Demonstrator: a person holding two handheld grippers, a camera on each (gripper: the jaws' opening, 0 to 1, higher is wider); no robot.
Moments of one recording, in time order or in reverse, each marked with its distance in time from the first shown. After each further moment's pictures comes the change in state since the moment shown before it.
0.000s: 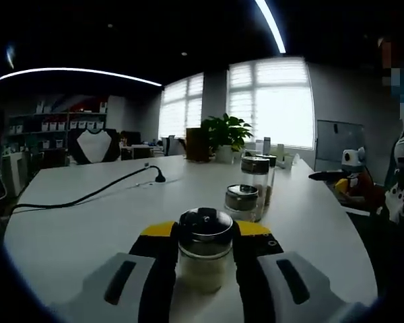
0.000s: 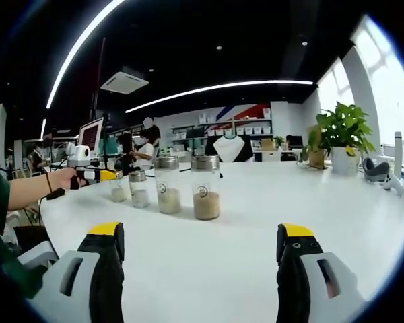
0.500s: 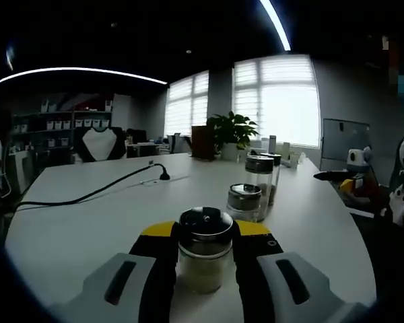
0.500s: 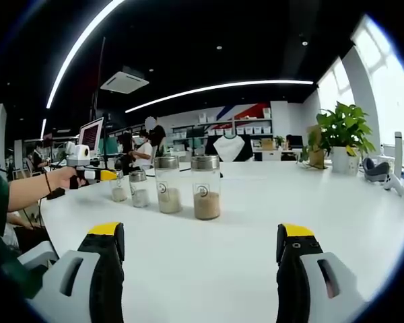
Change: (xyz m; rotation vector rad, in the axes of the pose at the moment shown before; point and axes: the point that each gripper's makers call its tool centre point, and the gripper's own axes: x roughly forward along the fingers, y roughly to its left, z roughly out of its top) left arm 0.000 0.001 -0.001 -0.016 0.010 0.043; right arm 0.000 0.000 0.001 0.001 0.002 0.002
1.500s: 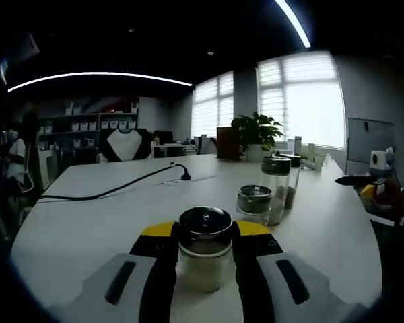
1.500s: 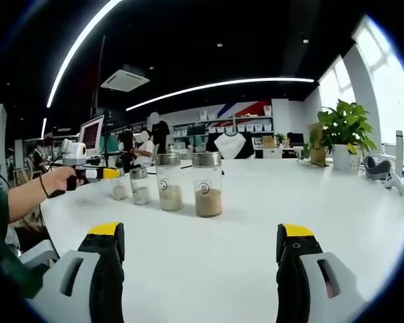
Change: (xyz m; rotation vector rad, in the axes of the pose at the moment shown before) left arm 0.000 0.004 -0.001 -0.003 -0.016 0.209; right arm 0.000 0.005 -0.004 0.000 0.016 0.006
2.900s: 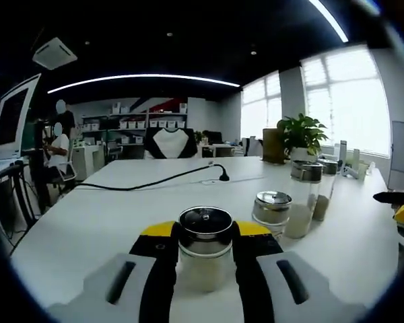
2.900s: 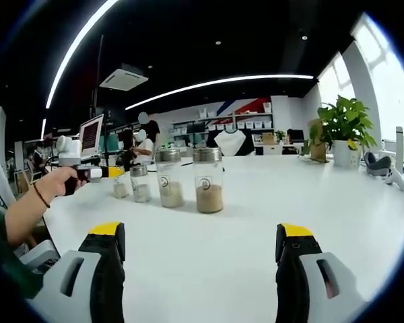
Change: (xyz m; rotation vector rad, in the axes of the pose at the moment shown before) left arm -0.003 -0.001 0.001 -0.032 -0.010 0.349; right arm 0.000 0.003 -0.008 0.007 0.027 0.002
